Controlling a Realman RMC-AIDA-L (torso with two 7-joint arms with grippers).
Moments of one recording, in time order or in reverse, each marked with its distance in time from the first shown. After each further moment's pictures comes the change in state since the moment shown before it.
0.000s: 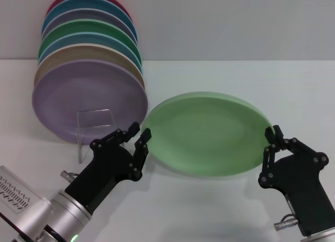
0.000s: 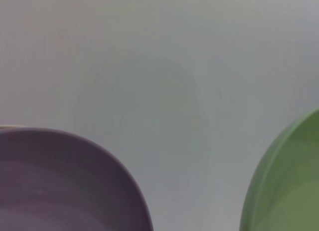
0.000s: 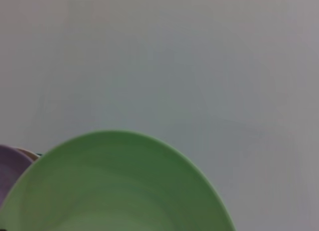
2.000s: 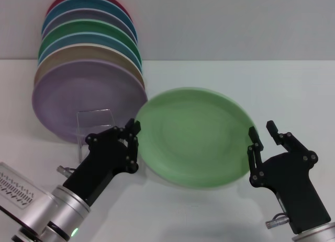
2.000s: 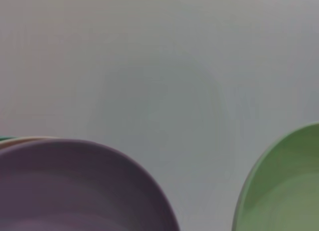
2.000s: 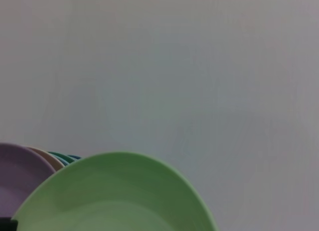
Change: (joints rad) left arm 0.011 0.000 -0.024 -0.044 -0.044 -0.044 0.092; right arm 0.053 -0.006 -0.090 0.026 0.118 0.005 -0.011
